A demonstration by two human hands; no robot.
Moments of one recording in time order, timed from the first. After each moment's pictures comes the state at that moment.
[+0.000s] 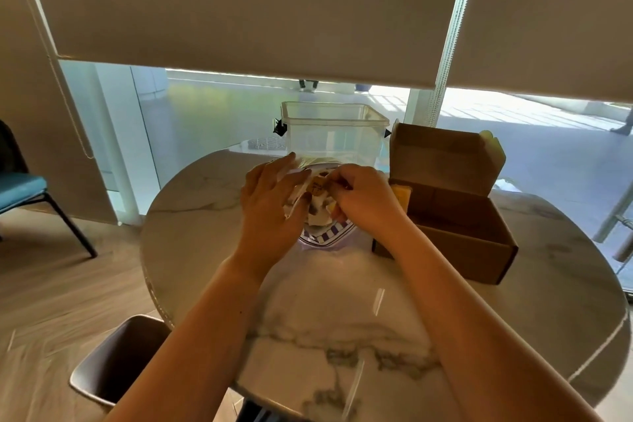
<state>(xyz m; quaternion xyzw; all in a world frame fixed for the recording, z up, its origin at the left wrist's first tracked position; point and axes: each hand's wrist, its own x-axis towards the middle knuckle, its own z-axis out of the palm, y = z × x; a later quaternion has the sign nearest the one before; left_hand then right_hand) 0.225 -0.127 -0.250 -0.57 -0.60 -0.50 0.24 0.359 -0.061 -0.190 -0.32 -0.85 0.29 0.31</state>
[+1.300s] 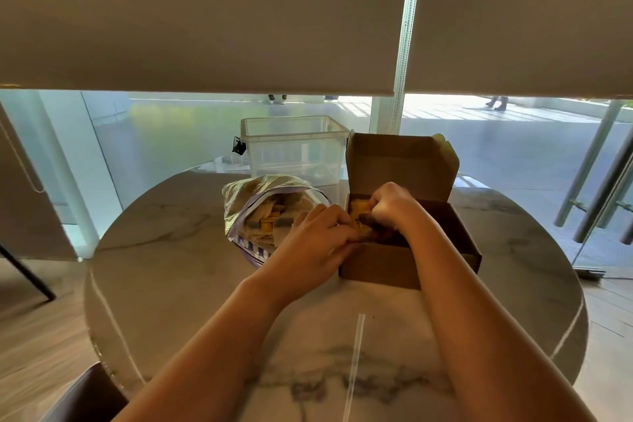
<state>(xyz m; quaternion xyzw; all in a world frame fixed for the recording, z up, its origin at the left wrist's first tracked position) 0.292 -0.095 -0.241 -0.79 -0.51 -0.32 0.13 0.416 0.032 -0.201 -0.56 -0.78 0.23 0.17</state>
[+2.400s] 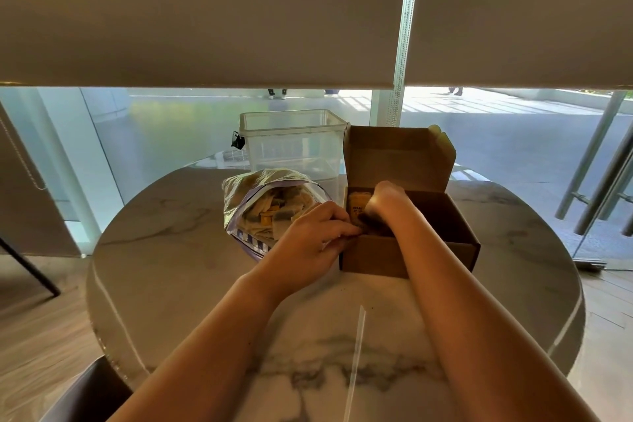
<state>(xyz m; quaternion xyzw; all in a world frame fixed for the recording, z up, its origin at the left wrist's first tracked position) 0.289 -0.094 -0.248 -0.78 -0.47 -0.40 0.06 0.407 0.023 -0.198 -0.62 -0.75 0.19 0.11</state>
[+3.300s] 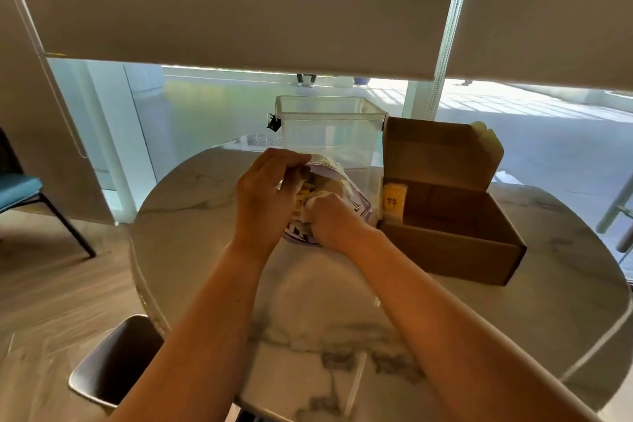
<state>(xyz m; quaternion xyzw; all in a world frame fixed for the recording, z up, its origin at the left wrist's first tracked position) 0.233 -0.120 -0.225 -0.56 -0.54 -0.57 0.26 0.322 -0.045 -0.233 -0.31 -0.95 0.00 0.08</state>
